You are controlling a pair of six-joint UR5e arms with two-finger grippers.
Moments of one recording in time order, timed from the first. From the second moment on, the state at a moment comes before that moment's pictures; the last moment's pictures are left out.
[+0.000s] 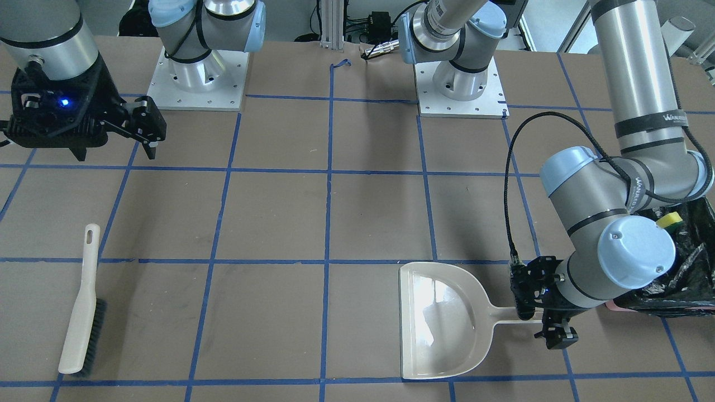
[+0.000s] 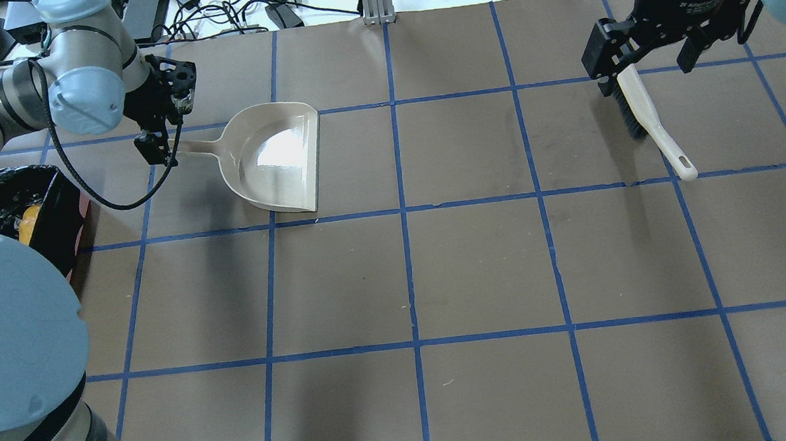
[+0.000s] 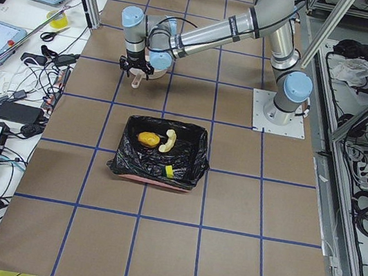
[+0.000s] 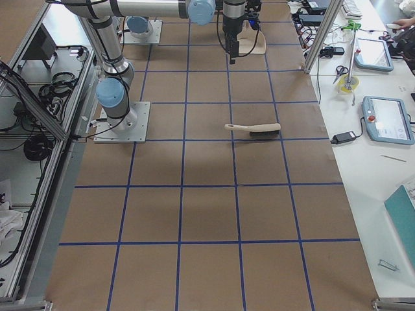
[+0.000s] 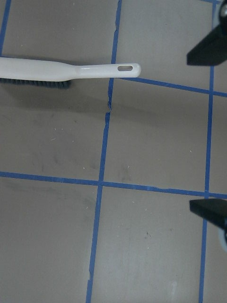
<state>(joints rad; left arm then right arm) -1.39 -2.11 -1.45 -1.17 1.64 1.72 1.51 -1.53 1.52 -1.59 -1.67 -0.19</state>
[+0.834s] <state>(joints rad) -1.40 -1.76 -1.45 -1.48 1.69 1.06 1.51 -1.54 1.52 -1.59 -1.67 -0.18</state>
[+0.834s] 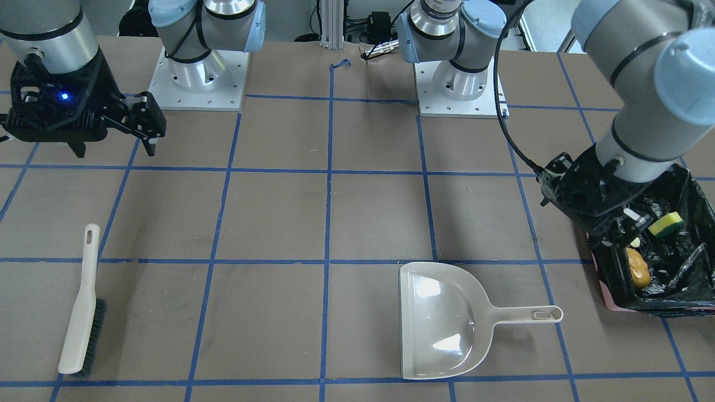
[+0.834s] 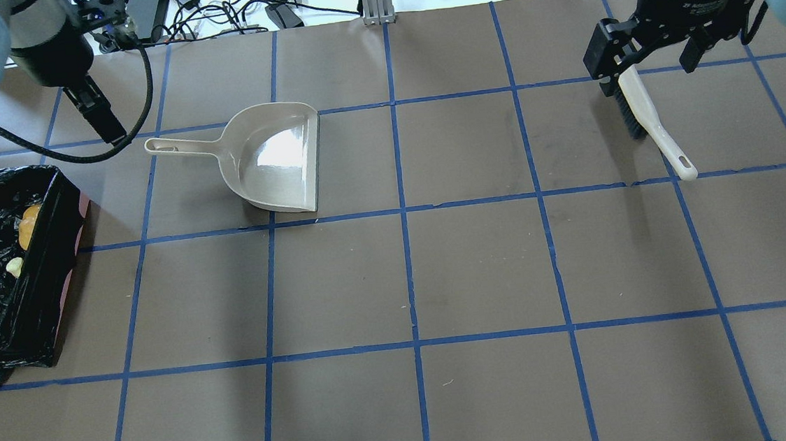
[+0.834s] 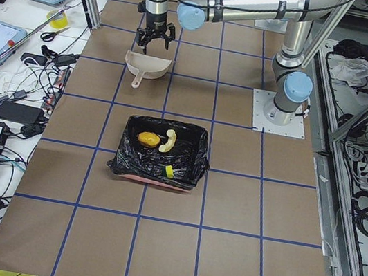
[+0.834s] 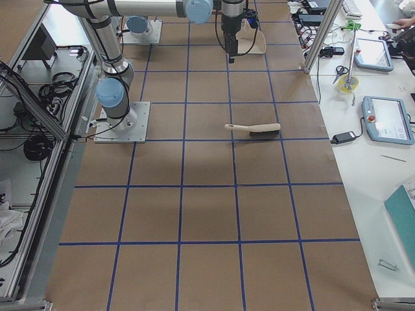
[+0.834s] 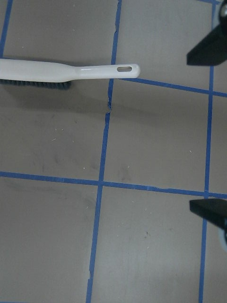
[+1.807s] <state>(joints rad) -1.52 -1.55 -1.53 -1.73 1.56 0.20 1.52 -1.58 1.54 -1.55 -1.60 -0.15</state>
